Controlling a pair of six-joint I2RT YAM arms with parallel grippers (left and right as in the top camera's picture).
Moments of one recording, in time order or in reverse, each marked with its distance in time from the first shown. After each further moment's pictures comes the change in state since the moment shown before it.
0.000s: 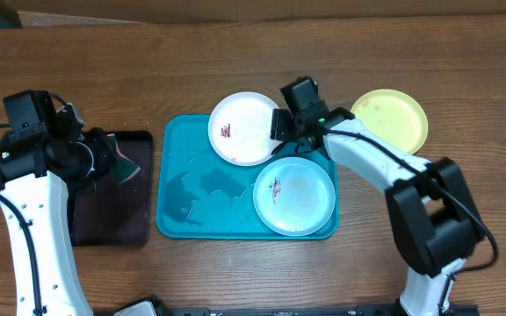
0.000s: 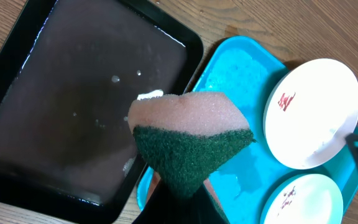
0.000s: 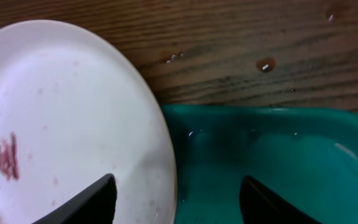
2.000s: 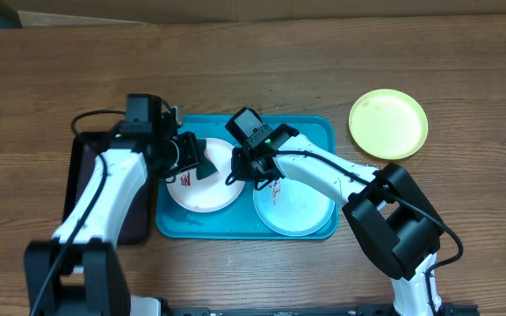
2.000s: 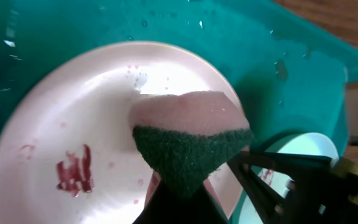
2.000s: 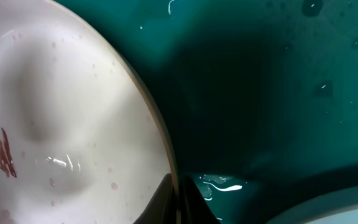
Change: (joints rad) left arm -0.388 0.233 -0.282 0.477 0.157 -0.087; right arm 0.241 0.084 0.132 -0.257 -0.171 0.205
